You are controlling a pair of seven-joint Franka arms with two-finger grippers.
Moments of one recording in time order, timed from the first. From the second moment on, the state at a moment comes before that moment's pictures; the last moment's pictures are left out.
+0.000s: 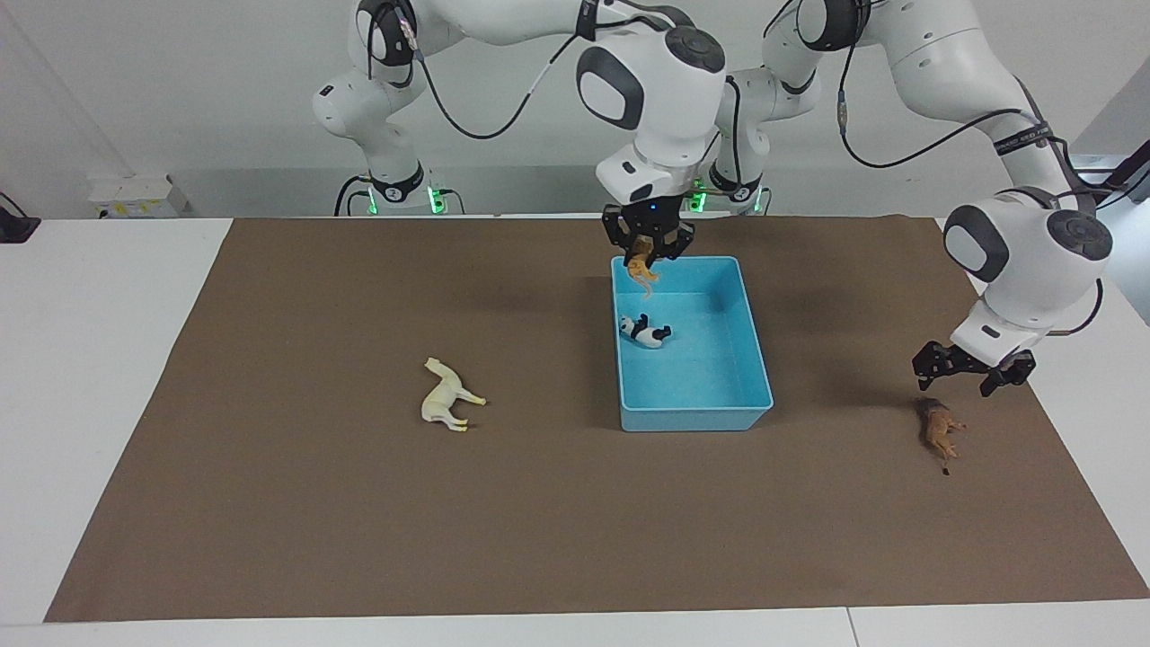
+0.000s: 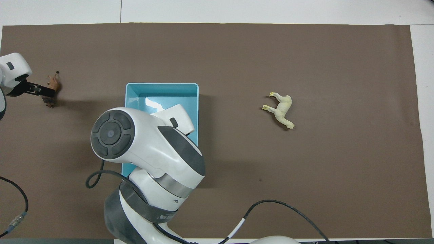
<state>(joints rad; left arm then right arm) 0.14 0.40 0.06 -1.73 0.06 2.26 0.46 0.92 0.63 -0.09 -1.09 -0.01 1.70 1.13</state>
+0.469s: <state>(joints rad) 0.17 0.48 0.06 -1.72 0.06 2.40 0.47 0.92 0.67 -0.10 -1.06 -0.01 1.73 1.13</state>
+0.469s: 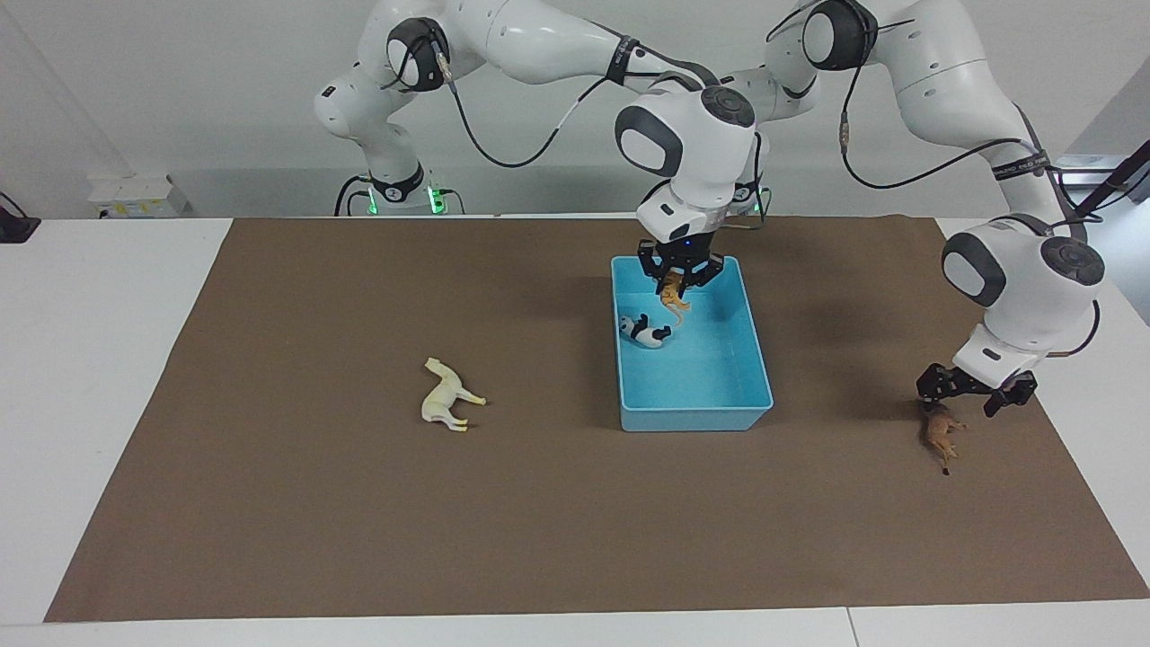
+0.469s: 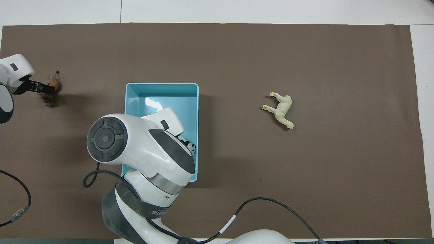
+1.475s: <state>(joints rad) 0.17 0.51 0.05 -1.71 0.06 2.35 0.38 0.52 0.49 -0.19 -1.49 -0.06 1.85 0.89</state>
